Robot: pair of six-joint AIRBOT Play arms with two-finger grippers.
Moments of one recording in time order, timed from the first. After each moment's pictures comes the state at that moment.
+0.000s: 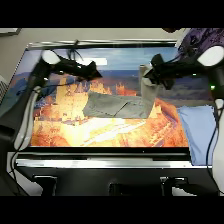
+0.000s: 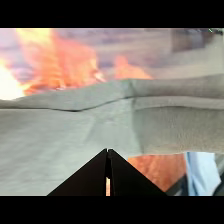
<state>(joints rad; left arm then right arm) -0.22 -1.87 2.06 0.83 -1.24 -1.68 0.10 -1.43 1.65 -0.96 1.23 2.10</state>
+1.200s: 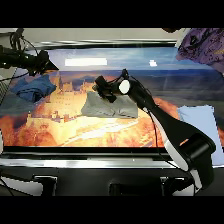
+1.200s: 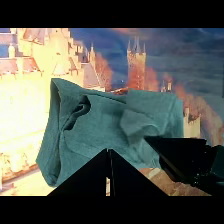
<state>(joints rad) 0.07 -1.69 2.02 0.95 -1.43 -1.68 0.55 -1.78 1.65 -0.95 0.65 2.36</state>
